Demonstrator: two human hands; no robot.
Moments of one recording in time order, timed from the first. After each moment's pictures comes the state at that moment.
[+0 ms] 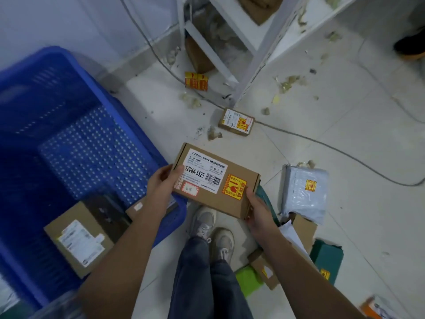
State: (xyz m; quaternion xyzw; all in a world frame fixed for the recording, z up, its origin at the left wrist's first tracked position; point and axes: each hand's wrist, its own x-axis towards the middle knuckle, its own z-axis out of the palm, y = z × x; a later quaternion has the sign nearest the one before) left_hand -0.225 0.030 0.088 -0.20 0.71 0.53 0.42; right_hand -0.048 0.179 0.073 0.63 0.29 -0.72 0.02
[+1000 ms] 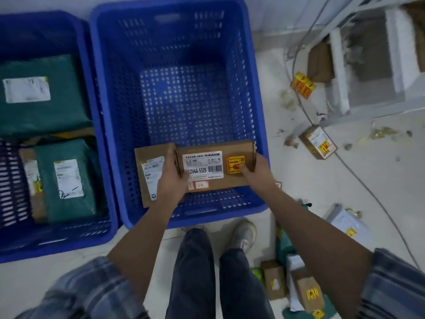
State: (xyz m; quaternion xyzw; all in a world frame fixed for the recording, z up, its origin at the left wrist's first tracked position) left_hand -0.231 -0.211 0.061 -0.21 0.83 0.42 0.31; right_hand -0.227 0.004 0.067 0.29 0.83 -0.37 0.30
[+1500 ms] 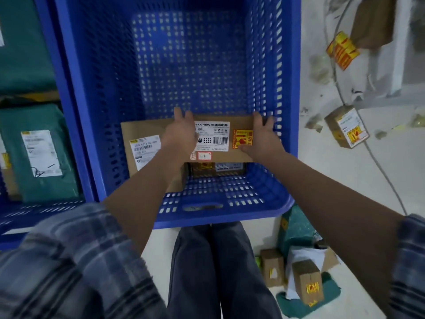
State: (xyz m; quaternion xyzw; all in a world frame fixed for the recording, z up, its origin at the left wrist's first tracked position) left_hand -0.305 -0.192 -0.017 -0.01 0.92 0.11 0.38; right_hand -0.285 0.000 -0.019 0.11 0.89 -0.15 0.40
